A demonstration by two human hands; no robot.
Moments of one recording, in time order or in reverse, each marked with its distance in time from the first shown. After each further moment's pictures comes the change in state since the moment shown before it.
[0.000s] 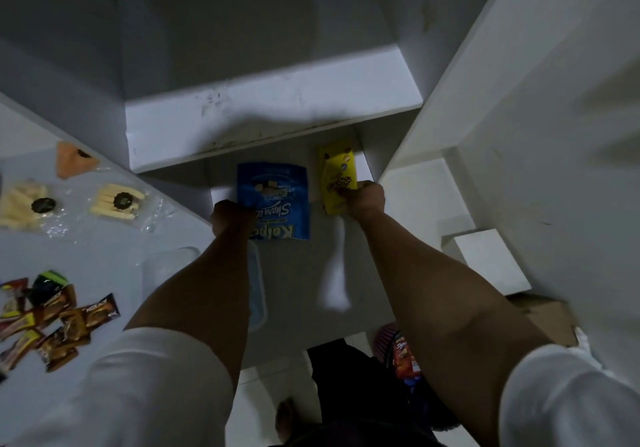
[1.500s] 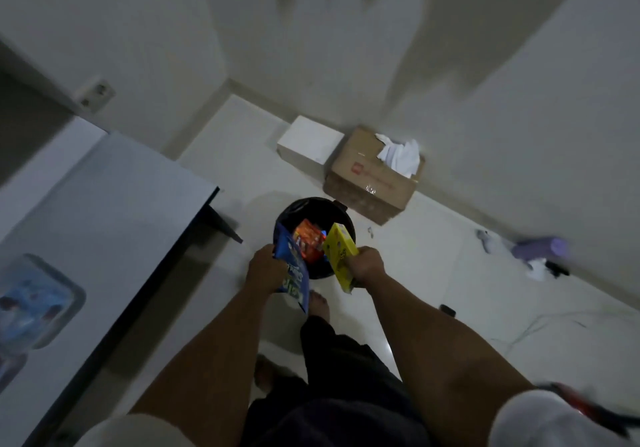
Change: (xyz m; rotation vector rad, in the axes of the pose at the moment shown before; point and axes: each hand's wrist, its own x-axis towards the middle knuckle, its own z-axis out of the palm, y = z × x) left_hand -0.404 -0.190 0.208 0.530 -0.817 0.663; right_hand -0.344 0.465 -0.204 0.227 0.333 0.572
